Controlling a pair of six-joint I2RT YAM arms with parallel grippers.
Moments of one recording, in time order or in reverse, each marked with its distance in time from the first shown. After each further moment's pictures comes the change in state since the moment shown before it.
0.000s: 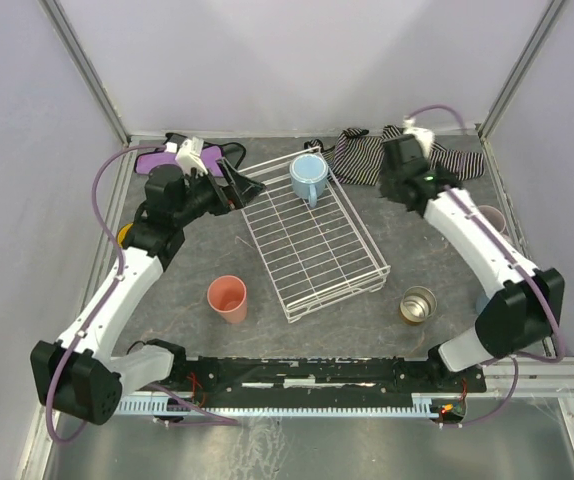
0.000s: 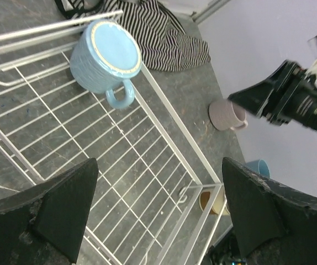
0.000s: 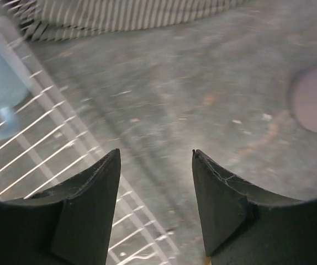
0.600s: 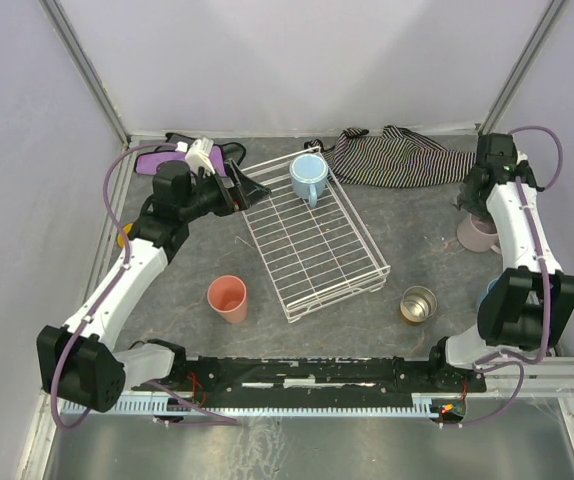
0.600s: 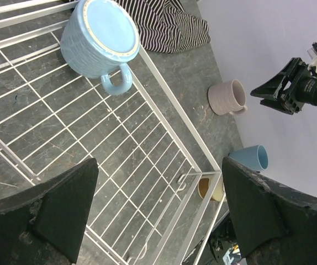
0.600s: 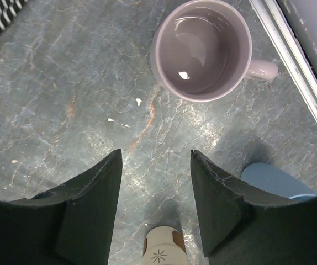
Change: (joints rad) left arm 0.000 0.078 0.024 -0.029 0.086 0.008; right arm -0.584 -0.018 -0.019 -0.193 -0.139 -0.049
